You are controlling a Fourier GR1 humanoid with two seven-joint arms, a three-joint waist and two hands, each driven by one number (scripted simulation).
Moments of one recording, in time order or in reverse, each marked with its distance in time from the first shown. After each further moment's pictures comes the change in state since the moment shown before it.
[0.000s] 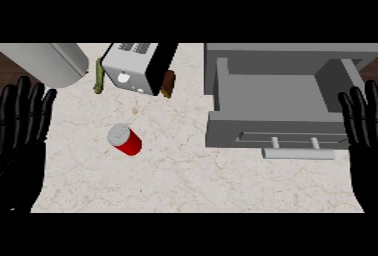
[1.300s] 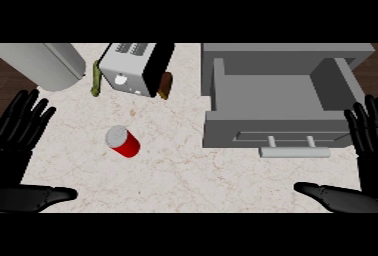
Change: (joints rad) left arm 0.039 0.103 0.192 0.113 0.290 -0.156 0.322; right arm 0.073 0.009 -0.095 0.030 -0.020 -0.027 0.208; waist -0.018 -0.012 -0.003
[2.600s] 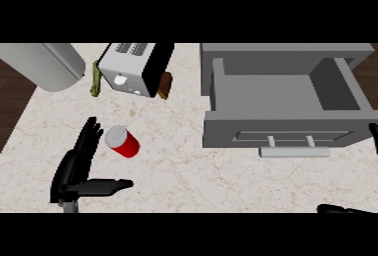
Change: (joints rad) left arm 0.025 -0.152 -0.105 0.503 -0.294 0.069 -0.414; right arm 0.095 0.005 -0.088 -0.095 -0.054 0.089 -0.011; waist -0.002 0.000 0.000
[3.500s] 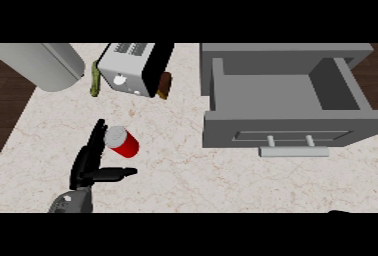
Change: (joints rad) left arm -0.231 0.041 0.106 0.585 0.006 0.016 -0.292; right arm -0.003 0.009 -0.048 -0.054 -0.010 0.033 0.052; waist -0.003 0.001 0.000
